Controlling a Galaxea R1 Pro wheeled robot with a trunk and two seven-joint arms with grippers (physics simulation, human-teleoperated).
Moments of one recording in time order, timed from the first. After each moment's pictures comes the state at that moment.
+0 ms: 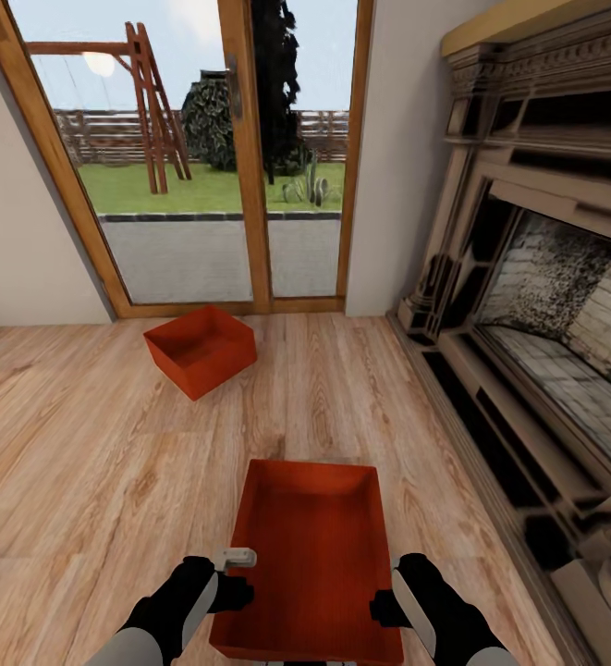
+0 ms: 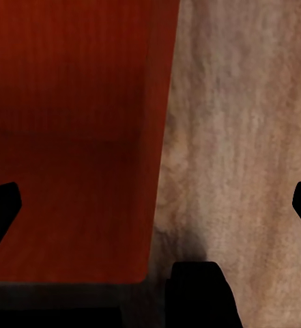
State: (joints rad) left arm -0.55 -0.10 -0.02 -0.47 0.00 0.58 0.00; right arm -0.47 0.06 0.19 -0.67 -0.26 0.84 -0.27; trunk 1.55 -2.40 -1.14
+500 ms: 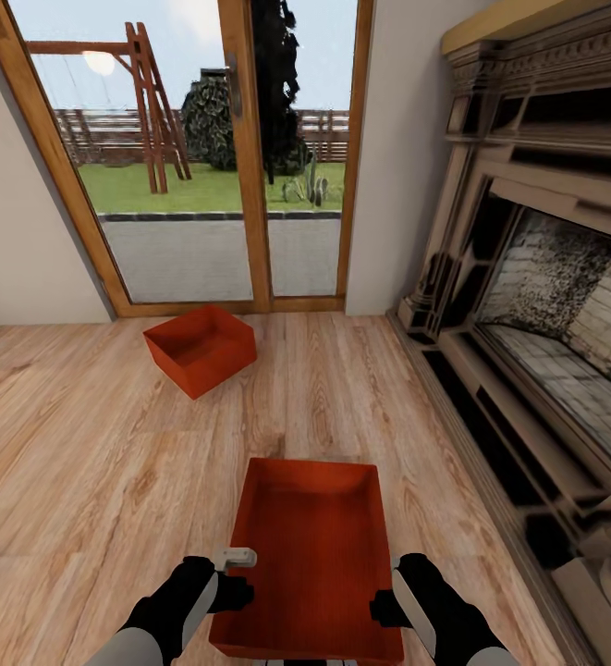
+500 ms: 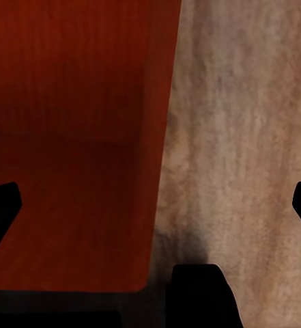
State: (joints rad) left arm -0.55 -0.10 -0.02 -0.47 0.00 0.58 0.00; right arm -0.47 0.06 0.19 -0.67 -0.26 0.84 -0.27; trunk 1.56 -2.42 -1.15
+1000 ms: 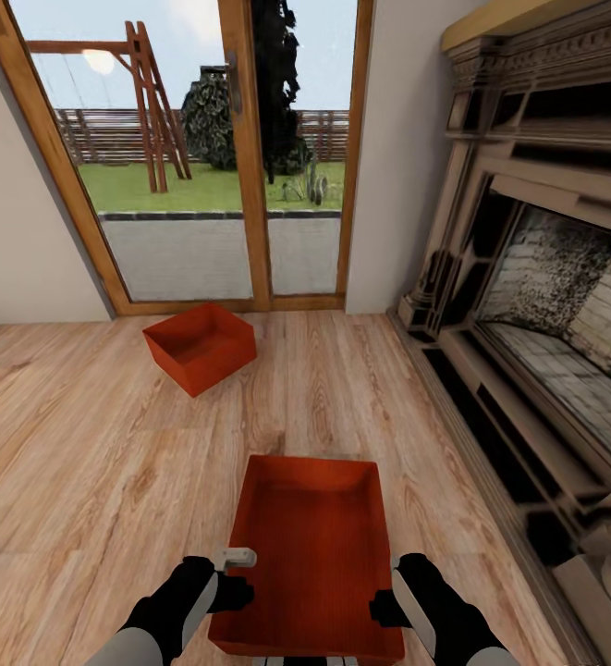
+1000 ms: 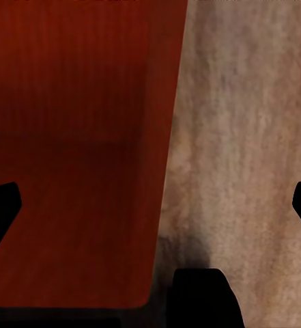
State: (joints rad) left arm -0.55 -0.10 -0.02 -0.47 0.00 0.58 0.00; right arm -0.47 0.06 0.19 -0.67 -0.26 0.84 -0.27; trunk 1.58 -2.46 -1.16
